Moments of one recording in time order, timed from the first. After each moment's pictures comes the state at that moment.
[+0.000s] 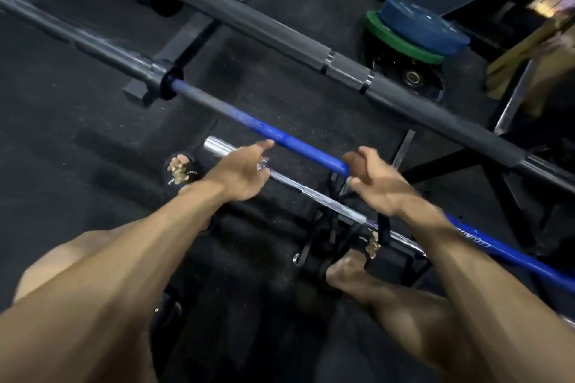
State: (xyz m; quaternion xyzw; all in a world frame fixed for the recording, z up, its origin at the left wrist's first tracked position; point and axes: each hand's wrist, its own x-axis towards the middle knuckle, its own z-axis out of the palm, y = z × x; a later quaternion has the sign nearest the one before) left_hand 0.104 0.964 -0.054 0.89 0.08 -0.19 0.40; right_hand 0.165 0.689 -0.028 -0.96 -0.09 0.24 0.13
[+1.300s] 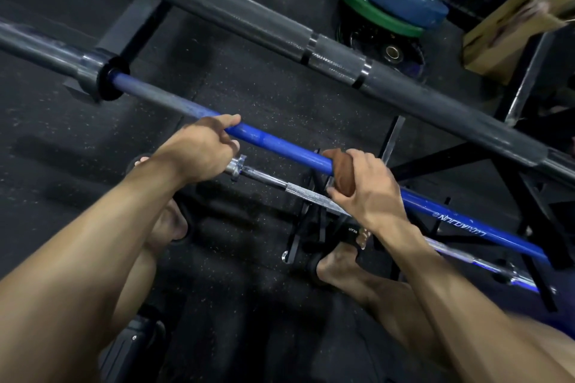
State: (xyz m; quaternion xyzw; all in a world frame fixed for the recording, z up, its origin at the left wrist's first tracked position) left_hand 0.150 0.986 -0.054 0.87 0.16 -0.15 0.44; right_hand 0.156 0.682 -0.081 -0.99 -0.09 0.06 0.06
